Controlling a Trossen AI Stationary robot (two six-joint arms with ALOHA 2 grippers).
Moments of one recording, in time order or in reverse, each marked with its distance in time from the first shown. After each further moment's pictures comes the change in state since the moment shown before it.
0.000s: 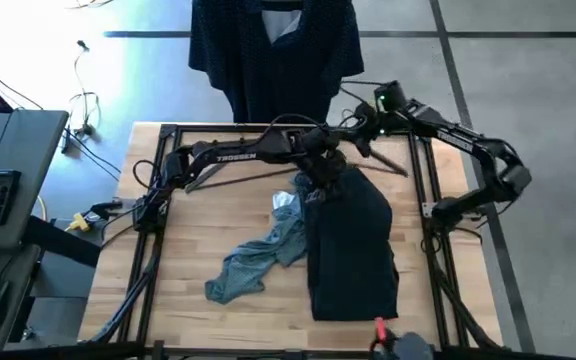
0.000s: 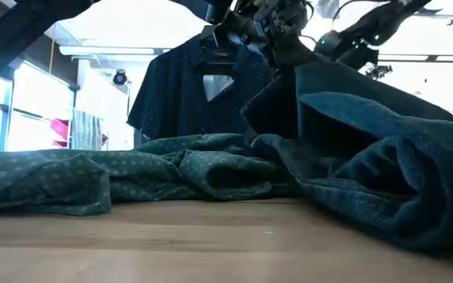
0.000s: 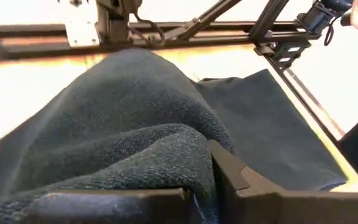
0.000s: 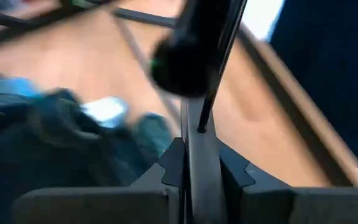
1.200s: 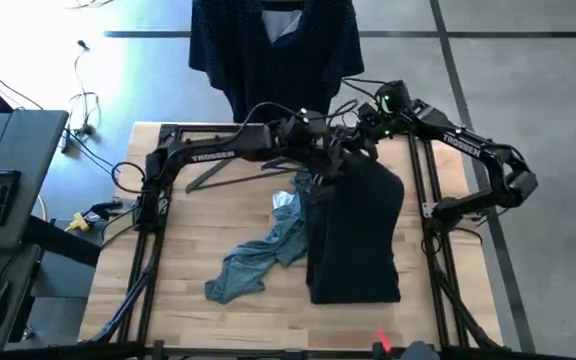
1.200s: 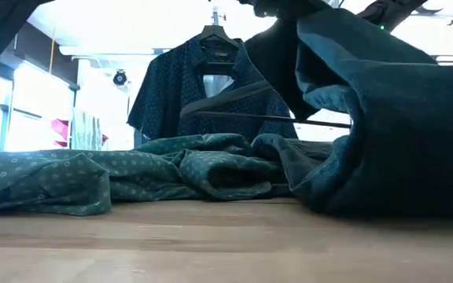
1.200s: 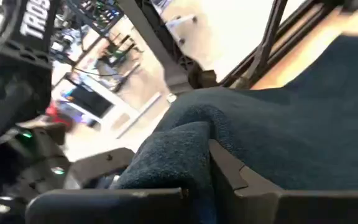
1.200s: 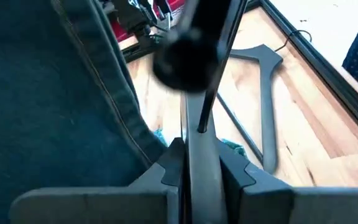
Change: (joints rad) left arm -0.054 -0.168 0.001 0.173 -0.371 0.643; right arm 0.007 -0.094 0.002 -0.017 -0.182 0.105
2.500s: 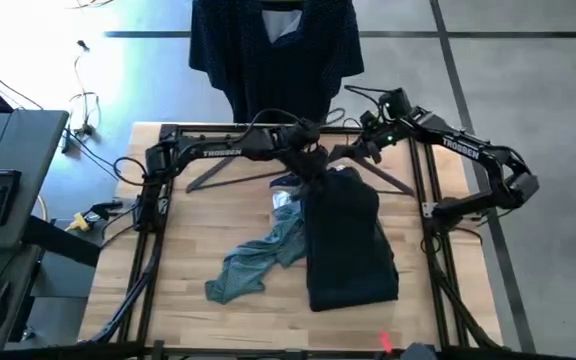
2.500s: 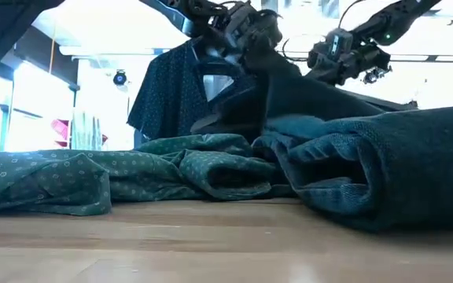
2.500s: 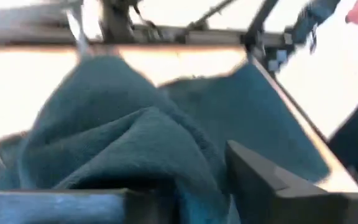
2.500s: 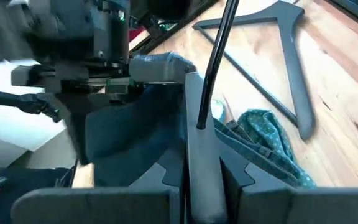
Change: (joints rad) left arm 0.115 0.016 -0.326 0.157 0.486 -0.789; right arm 0.002 -0.014 -0.098 0.013 -0.086 0.138
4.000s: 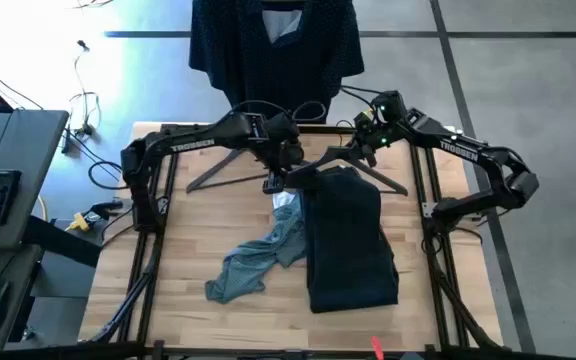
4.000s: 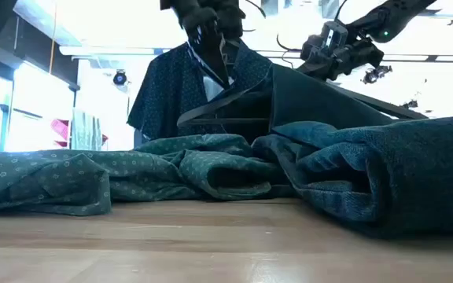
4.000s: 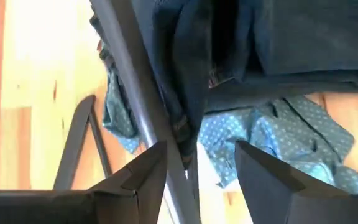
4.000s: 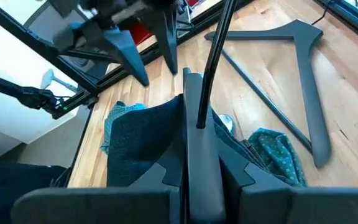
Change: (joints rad) left arm 0.003 -0.196 0.043 -0.735 -0.467 0.228; right arm 0.058 -0.001 0.001 0.096 0.031 0.034
